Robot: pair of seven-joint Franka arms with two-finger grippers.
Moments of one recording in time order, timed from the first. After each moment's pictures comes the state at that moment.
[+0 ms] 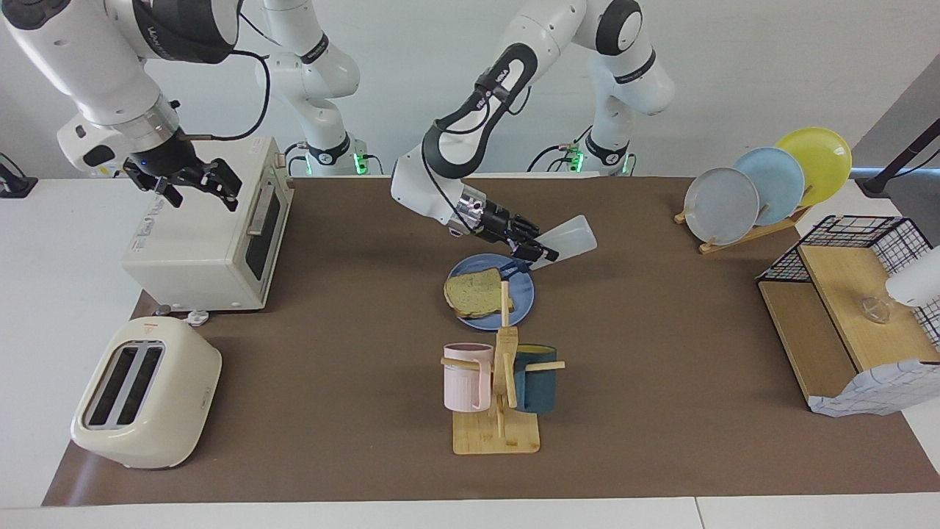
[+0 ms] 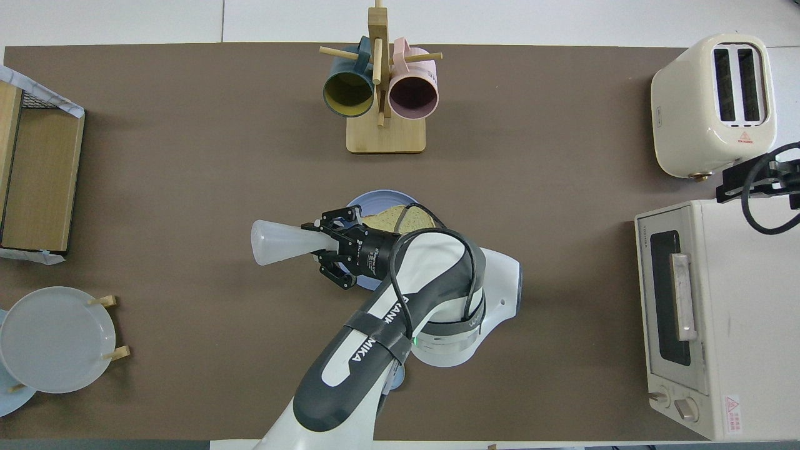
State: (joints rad) left arm -1.06 0.57 0.12 -1.57 0.87 1.34 0.40; right arm 0.00 0.03 -0.09 -1.56 0.00 1.49 0.03
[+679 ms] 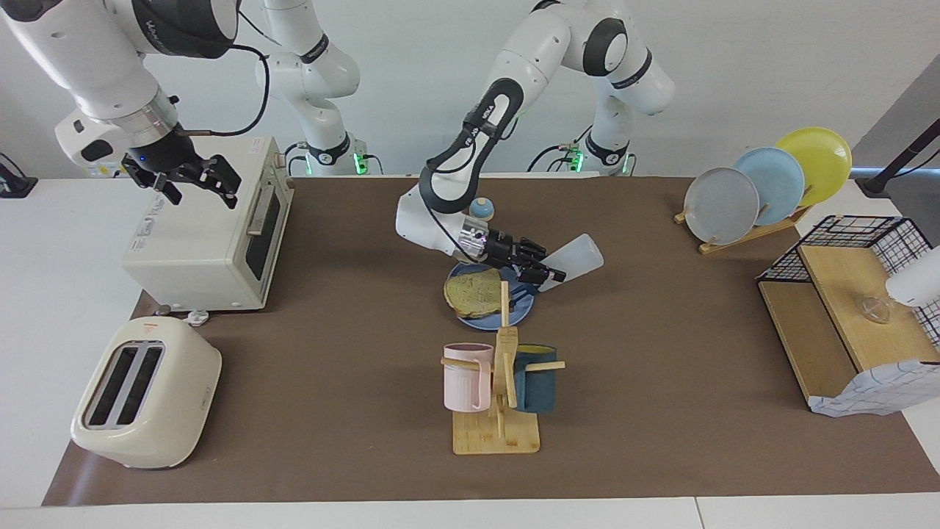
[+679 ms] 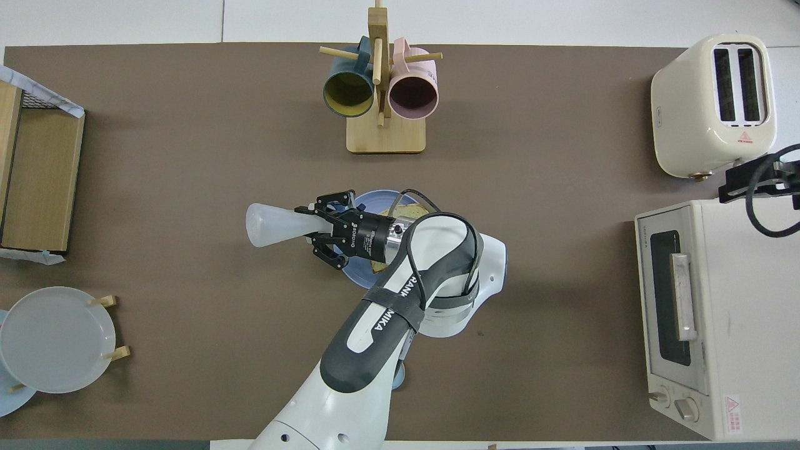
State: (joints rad) left arm -1.06 0.68 0.18 -1.50 0.94 1.34 0.40; right arm 0.00 0.02 -0.09 -1.56 0.00 1.49 0.03
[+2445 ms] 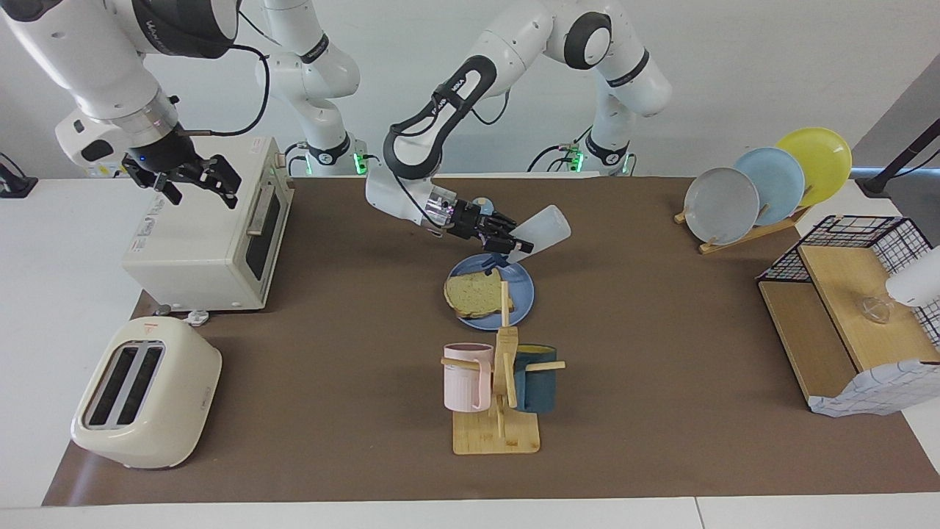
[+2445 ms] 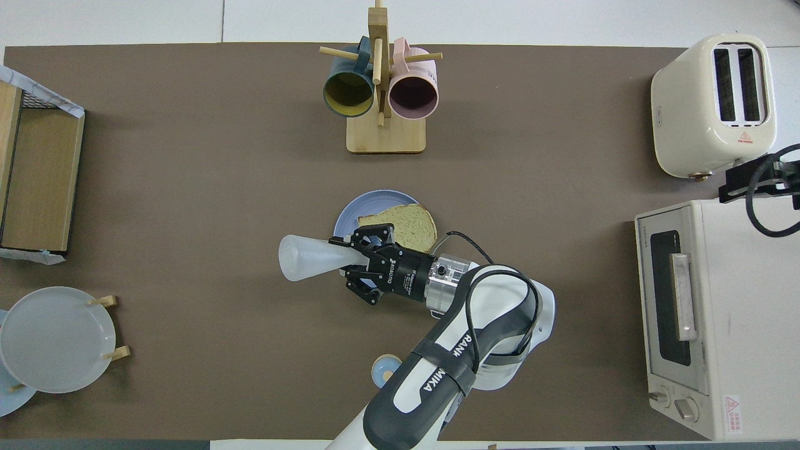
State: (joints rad) left arm -1.19 0.69 0.18 -1.46 0.90 1.22 0.40; right arm 0.00 0.02 -0.09 -1.56 0.00 1.49 0.03
